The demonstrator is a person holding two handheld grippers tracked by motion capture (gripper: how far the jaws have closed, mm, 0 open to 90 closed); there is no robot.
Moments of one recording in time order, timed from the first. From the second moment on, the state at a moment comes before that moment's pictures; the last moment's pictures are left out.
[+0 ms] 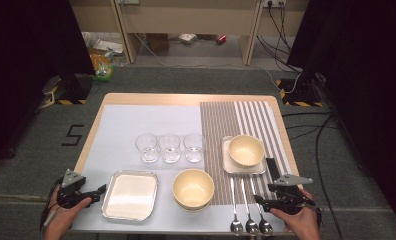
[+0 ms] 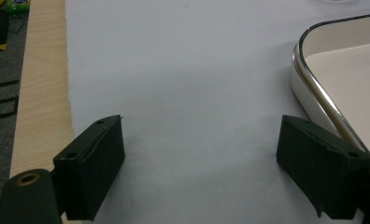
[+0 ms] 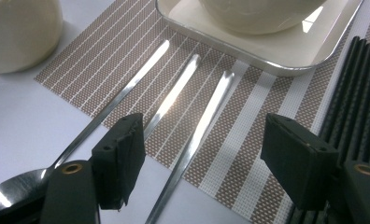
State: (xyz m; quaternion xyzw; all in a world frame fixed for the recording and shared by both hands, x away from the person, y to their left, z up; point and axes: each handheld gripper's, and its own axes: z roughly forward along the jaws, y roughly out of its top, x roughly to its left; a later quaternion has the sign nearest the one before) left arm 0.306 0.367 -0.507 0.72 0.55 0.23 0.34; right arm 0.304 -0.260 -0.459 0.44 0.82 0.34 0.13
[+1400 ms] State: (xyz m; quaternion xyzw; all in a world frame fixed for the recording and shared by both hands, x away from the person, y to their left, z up) left arm 0.305 0.366 -0.506 0.73 0.55 0.23 0.34; right arm 0.285 -0.245 -0.471 0.41 0.86 0.27 0.11
